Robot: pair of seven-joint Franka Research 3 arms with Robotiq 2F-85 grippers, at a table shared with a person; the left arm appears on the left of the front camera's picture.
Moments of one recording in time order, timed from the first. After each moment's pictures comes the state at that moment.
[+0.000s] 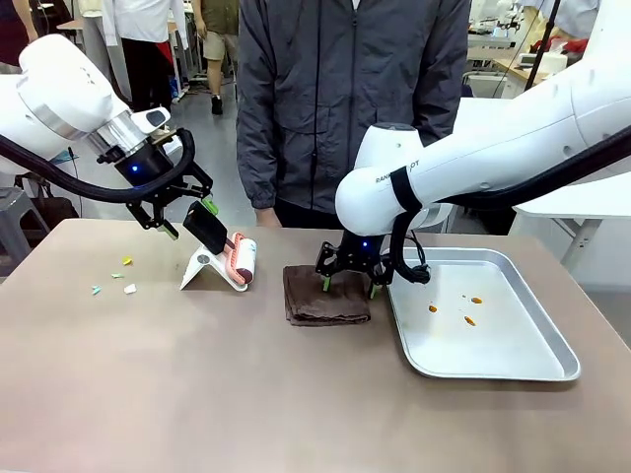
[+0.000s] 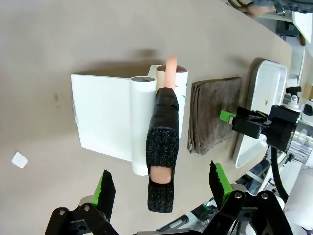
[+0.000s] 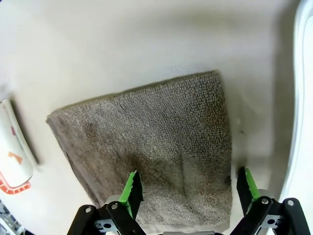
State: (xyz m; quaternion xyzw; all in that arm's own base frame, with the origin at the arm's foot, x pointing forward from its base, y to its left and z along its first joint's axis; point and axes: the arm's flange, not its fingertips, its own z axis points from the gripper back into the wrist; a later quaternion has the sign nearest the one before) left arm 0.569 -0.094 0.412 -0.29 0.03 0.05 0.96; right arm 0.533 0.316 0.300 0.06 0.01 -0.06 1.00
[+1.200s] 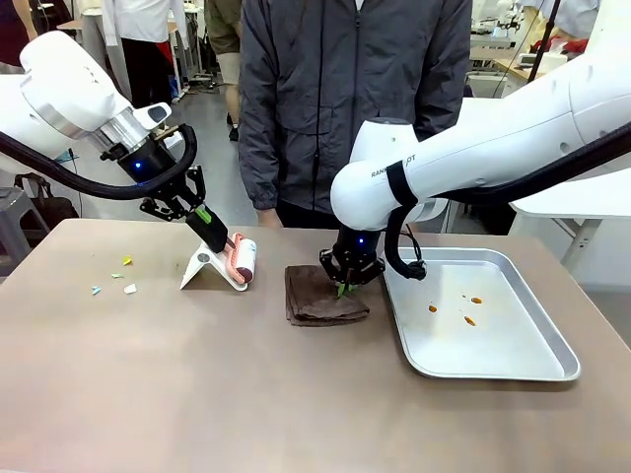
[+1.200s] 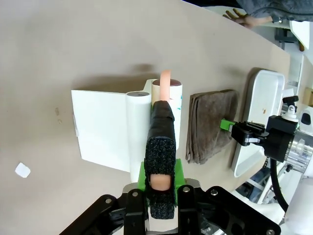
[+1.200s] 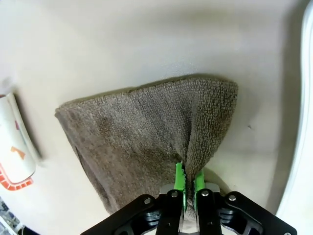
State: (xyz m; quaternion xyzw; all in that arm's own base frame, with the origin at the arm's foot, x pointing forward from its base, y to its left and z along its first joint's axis) left arm 0.576 -0.096 0.416 -0.29 0.00 0.05 0.96; right arm 0.535 0.324 0.306 0.05 0.02 -0.06 1.00
